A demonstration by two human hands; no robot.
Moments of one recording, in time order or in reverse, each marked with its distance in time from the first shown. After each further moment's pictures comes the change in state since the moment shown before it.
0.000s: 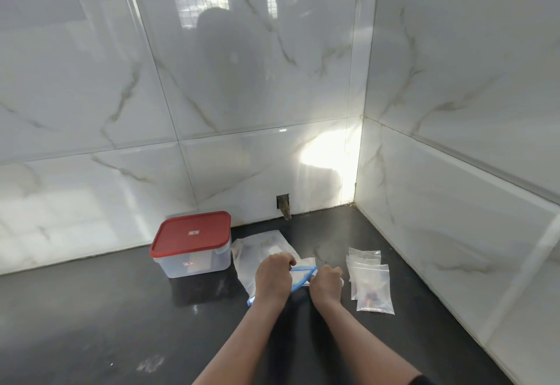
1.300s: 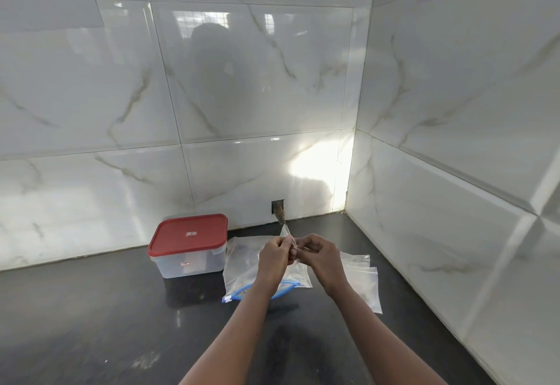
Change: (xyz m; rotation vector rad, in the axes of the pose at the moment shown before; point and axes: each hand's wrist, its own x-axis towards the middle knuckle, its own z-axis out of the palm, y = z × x) left_hand 0.003 0.022 -0.029 -0.968 -0.021 -0.236; right_hand -0.035 -0.034 -0.076 0.675 -0.158 -0.443
